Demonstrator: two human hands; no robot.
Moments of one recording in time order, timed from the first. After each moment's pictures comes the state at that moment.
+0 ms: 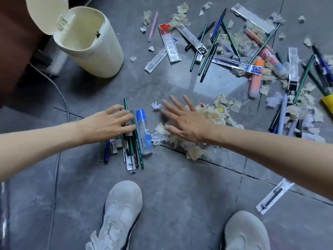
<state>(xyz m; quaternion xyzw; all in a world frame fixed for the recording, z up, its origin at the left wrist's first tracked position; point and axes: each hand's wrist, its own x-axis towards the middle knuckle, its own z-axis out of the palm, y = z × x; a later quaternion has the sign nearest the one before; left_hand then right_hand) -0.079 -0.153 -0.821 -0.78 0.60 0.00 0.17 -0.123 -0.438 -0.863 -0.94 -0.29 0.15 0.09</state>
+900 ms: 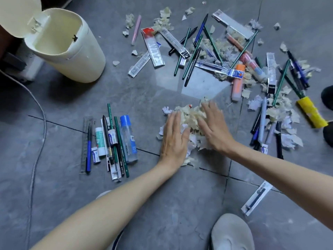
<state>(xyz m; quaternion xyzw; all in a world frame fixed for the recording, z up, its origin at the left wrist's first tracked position) -0.175 -0.369 -0.883 -0.88 0.07 0.10 -0.46 -0.169 -0.524 -0.881 -0.92 0.06 0.13 0.37</state>
